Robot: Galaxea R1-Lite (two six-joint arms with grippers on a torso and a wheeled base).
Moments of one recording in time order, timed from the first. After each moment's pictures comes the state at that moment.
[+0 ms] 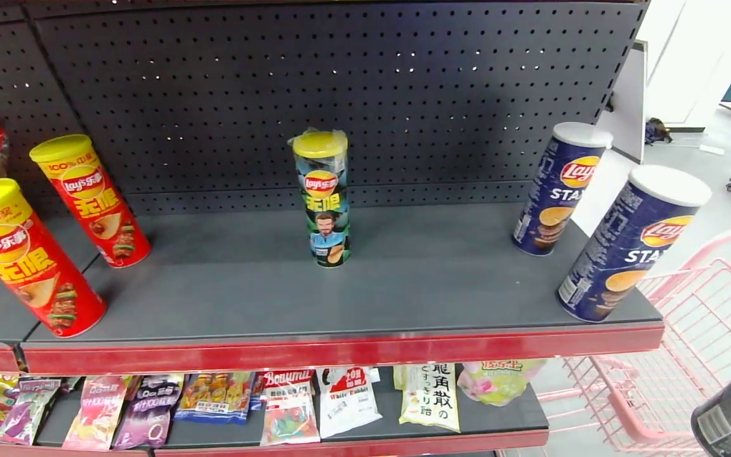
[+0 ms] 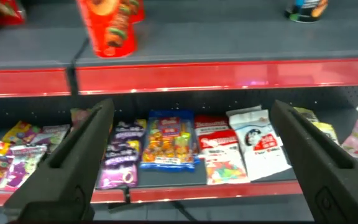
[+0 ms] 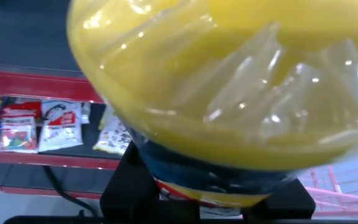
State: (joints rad) left arm 0.00 0.00 0.00 0.00 0.00 0.01; right arm 0.12 0.59 -0.40 0.01 -0.07 -0.09
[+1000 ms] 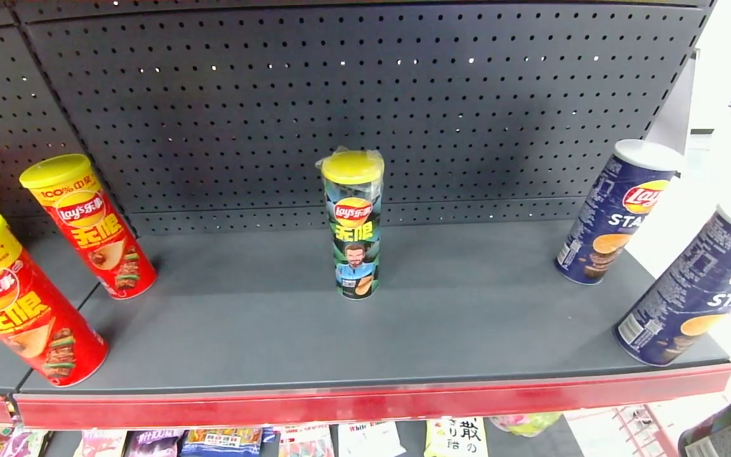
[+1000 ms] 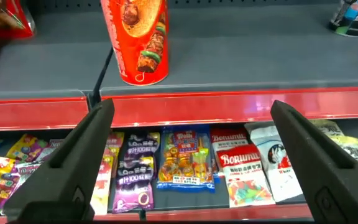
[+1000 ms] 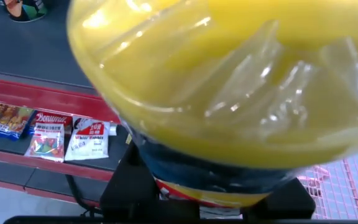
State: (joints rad) left arm 0.00 0.00 0.00 0.00 0.00 0.01; right arm 0.15 0.47 -0.31 0.01 0.02 -0.10
